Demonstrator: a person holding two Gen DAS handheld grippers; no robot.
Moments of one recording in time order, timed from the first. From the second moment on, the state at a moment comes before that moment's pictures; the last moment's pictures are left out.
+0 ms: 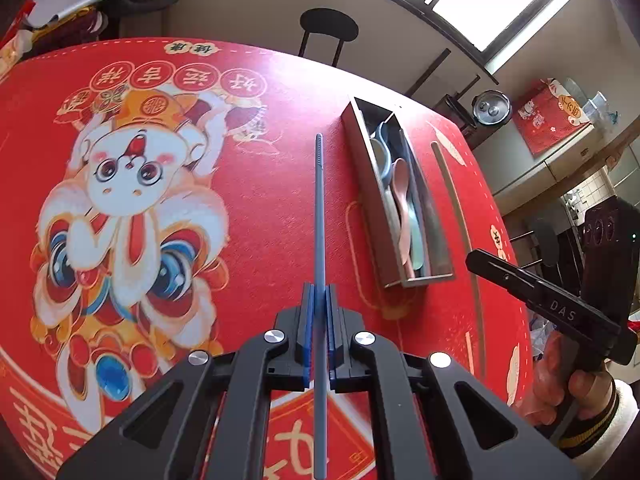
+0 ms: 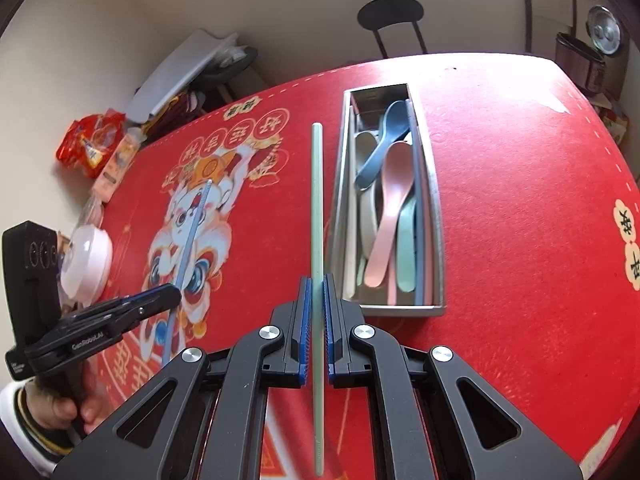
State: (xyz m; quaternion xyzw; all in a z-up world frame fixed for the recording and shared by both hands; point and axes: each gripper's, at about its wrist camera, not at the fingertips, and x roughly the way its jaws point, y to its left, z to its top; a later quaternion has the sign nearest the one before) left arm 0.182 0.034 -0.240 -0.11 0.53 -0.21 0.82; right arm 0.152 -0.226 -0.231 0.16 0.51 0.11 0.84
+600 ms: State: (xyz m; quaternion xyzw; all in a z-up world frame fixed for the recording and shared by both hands) left arm 0.302 -0.081 -0.244 -0.14 0.52 -0.22 0.81; right arm 0.247 -0.275 -0.254 0.17 0.50 0.06 0.85
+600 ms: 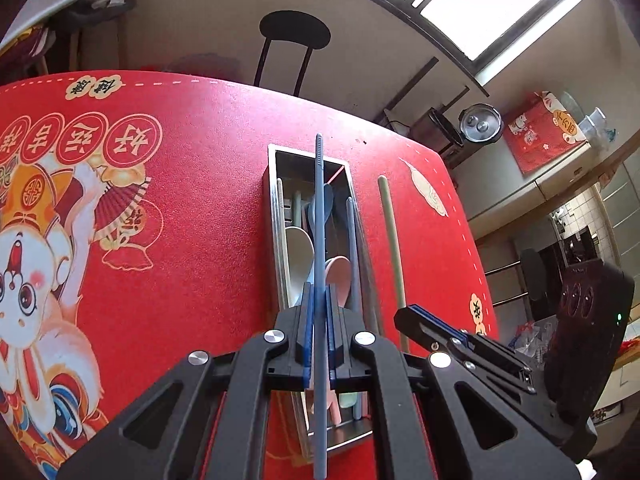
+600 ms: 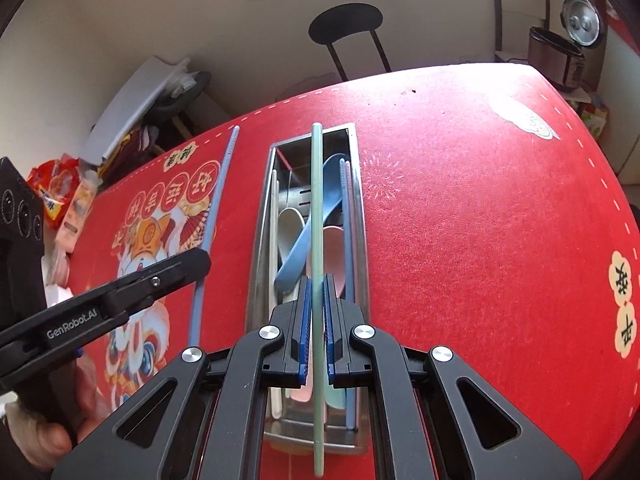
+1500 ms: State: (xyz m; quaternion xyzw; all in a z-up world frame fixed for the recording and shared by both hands) left arm 0.340 -0.096 -0.266 -0.11 0.54 -0.21 0.81; right arm 0.267 -0.275 -0.281 0.18 0.53 0.04 0.83
